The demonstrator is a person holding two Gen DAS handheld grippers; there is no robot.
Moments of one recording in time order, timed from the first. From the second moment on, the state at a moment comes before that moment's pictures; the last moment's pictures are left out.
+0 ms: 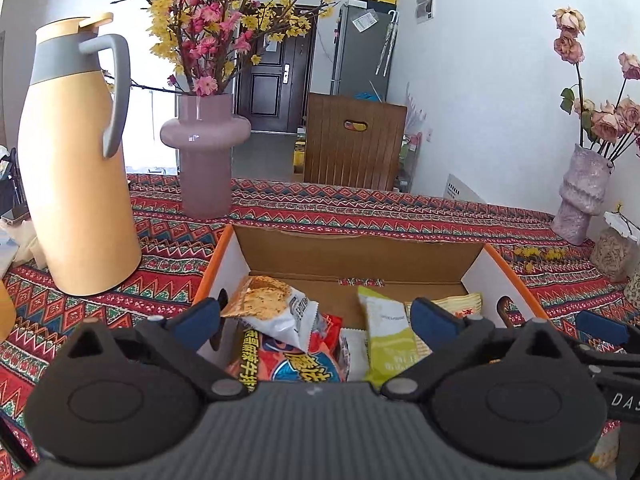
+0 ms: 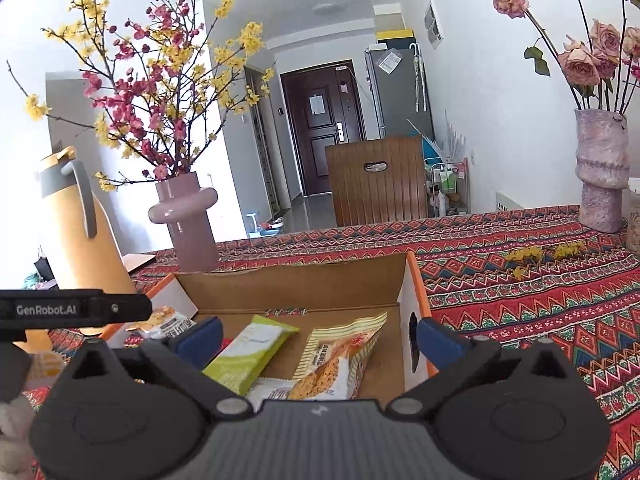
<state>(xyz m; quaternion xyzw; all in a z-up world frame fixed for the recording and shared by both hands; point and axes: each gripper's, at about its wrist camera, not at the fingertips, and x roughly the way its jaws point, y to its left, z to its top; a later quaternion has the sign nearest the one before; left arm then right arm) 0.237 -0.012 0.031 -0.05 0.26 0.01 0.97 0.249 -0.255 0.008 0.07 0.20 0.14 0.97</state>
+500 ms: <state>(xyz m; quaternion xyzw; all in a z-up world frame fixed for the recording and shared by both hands) 0.204 -0.007 0.036 -0.05 0.26 0.01 0.97 0.217 -0.260 0.012 0.07 0.21 0.14 0.97</state>
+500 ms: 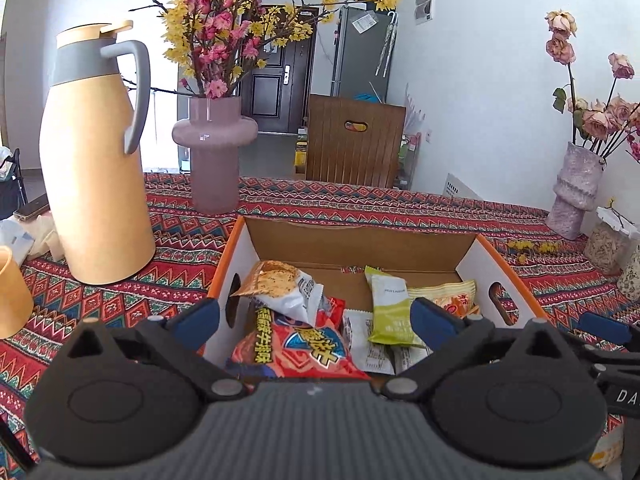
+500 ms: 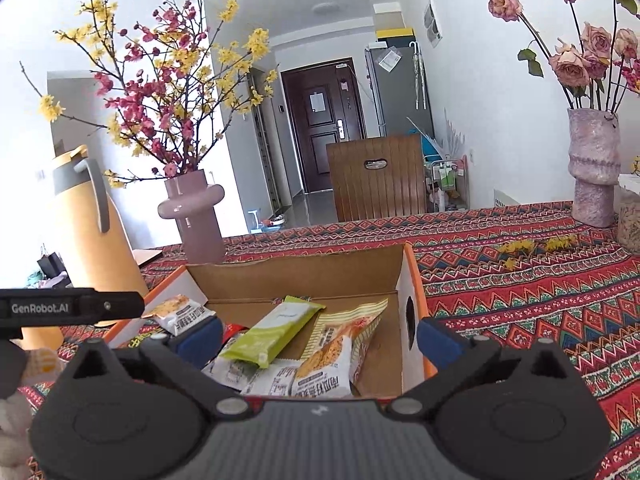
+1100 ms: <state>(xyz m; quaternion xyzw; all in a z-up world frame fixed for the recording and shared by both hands) 0.156 0.012 0.027 -0.04 0.26 0.01 0.96 0.167 -0.269 0.001 0.09 0.23 0.14 0.96</state>
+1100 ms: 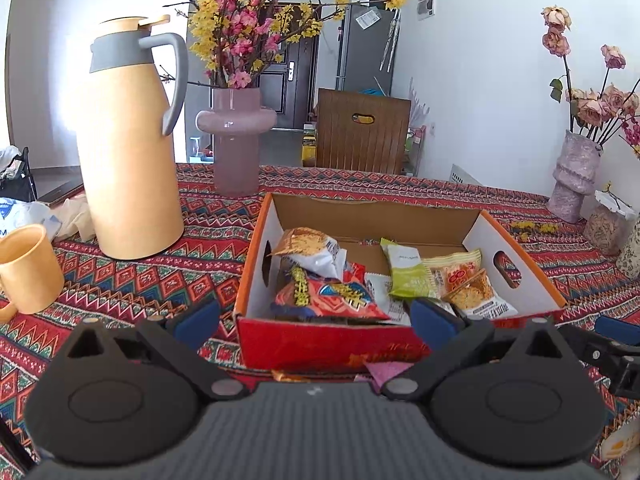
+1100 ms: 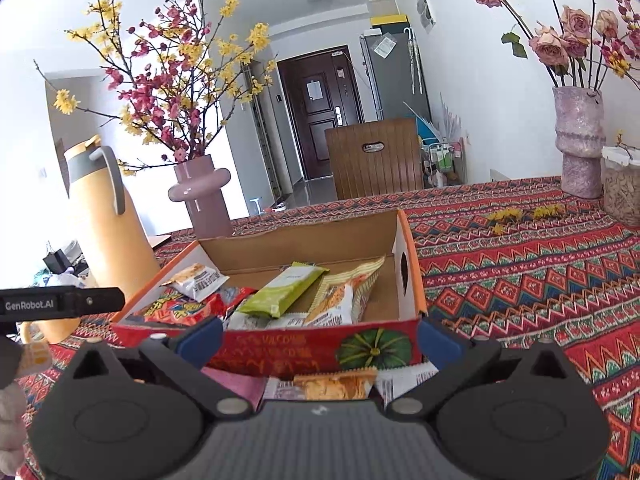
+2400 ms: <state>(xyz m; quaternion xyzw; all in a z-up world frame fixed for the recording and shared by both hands) 0.108 0.040 -0.010 -0.04 0.31 0.00 0.95 0.157 -0.251 -0.034 0.04 0.29 0.09 0.95</state>
